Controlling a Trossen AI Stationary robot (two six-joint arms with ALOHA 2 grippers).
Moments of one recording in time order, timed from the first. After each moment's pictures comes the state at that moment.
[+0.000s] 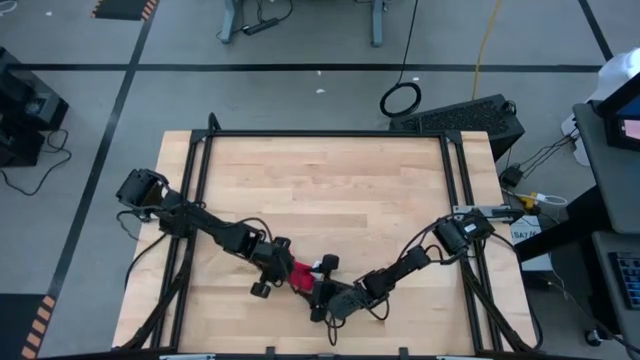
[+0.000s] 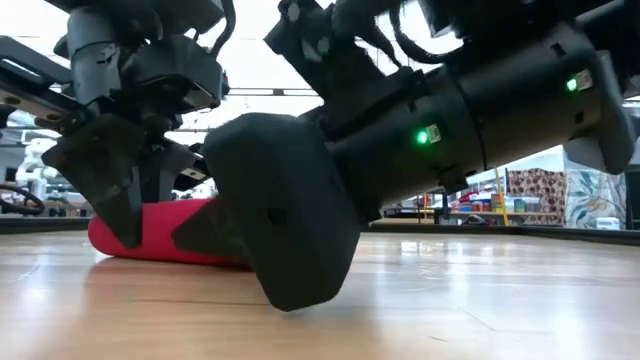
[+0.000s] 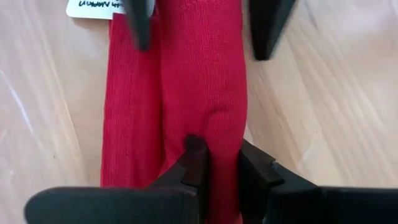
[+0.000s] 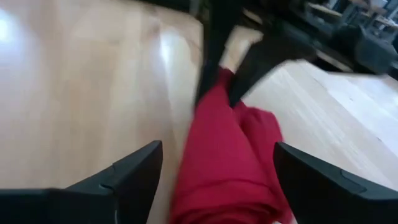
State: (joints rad) left arm -0.36 1.70 0.78 -0.20 0.17 -0.09; right arm 0.51 2.32 1.25 0.60 0.76 0.11
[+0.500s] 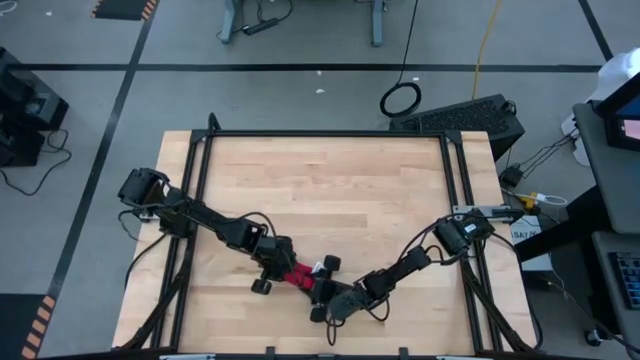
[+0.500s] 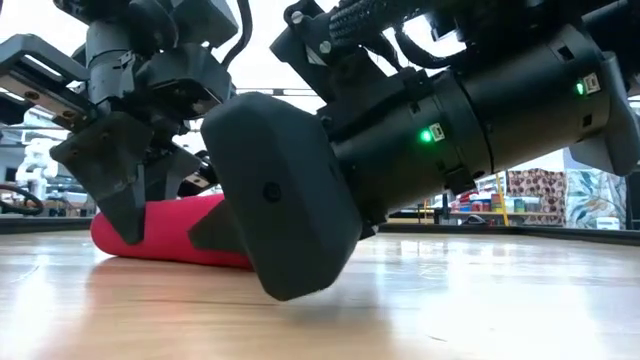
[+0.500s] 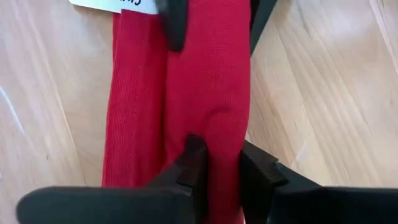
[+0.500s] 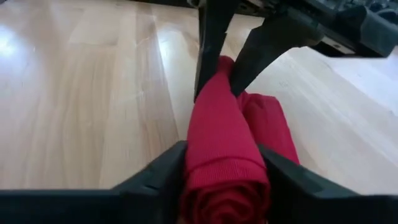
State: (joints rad) left arm -0.30 1.70 0.78 -0.19 0.27 -0.07; right arm 0.51 2.32 1.25 0.57 0.75 0.24
